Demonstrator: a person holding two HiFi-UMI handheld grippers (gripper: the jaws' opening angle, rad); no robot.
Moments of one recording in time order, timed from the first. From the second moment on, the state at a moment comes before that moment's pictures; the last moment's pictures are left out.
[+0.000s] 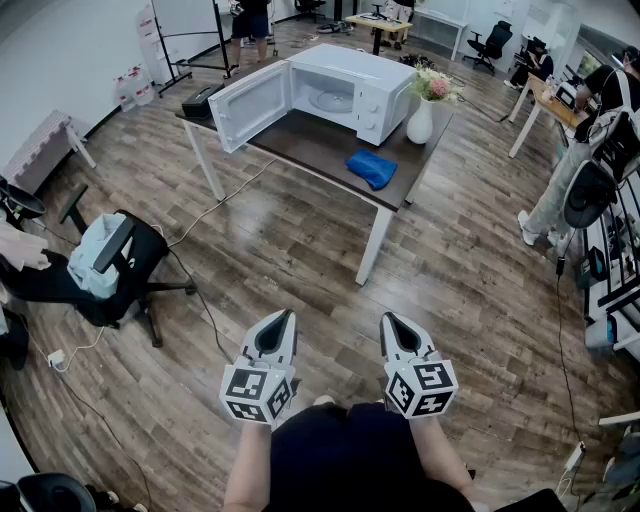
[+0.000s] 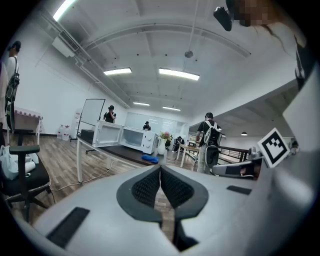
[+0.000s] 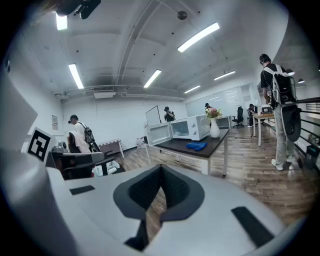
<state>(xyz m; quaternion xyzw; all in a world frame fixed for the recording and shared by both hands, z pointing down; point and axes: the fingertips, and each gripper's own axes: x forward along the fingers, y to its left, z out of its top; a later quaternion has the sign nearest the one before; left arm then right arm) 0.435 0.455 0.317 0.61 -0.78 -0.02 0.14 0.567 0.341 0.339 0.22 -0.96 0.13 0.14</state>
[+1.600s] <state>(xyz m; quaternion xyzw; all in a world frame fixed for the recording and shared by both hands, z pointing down) 0.256 0.285 0.339 0.59 -0.79 -0.02 0.17 0.358 0.165 0.371 0.17 -0.96 0.16 0.17</state>
